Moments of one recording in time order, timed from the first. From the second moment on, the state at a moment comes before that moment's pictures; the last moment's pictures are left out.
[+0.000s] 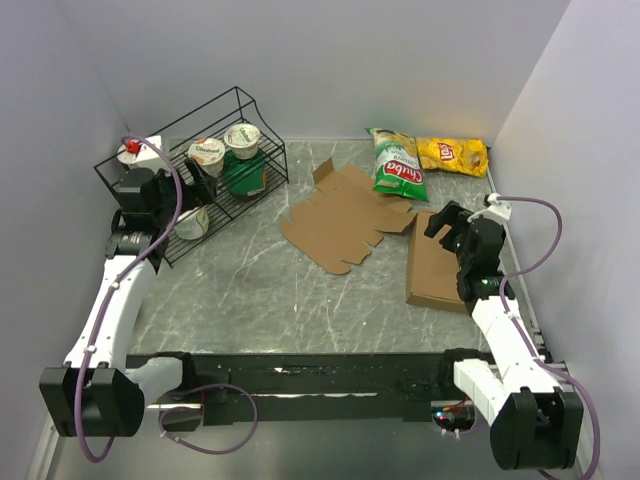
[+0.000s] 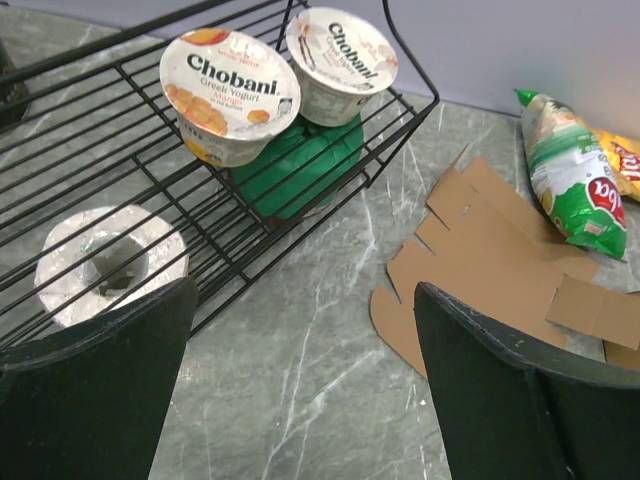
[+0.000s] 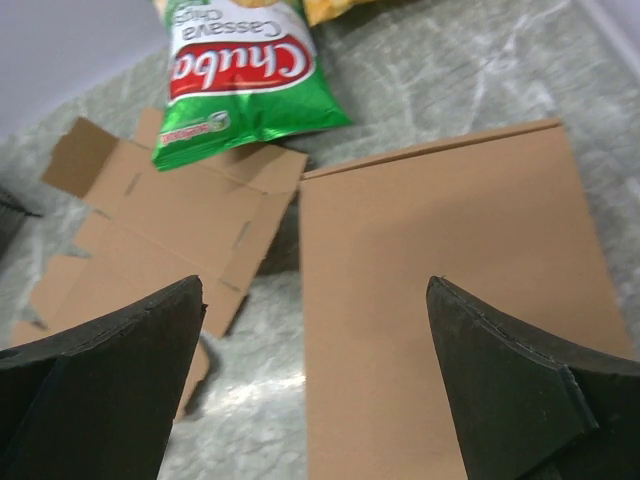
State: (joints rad) left arm -0.01 1.09 1.00 -0.14 0.13 -0.31; right arm -0.01 0.88 0.56 0.01 0.13 0.41
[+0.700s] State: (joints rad) left arm -0.04 1.14 1.03 -0.14 0.25 -0.30; right arm 0.26 1.35 0.89 -0.17 0.03 0.69
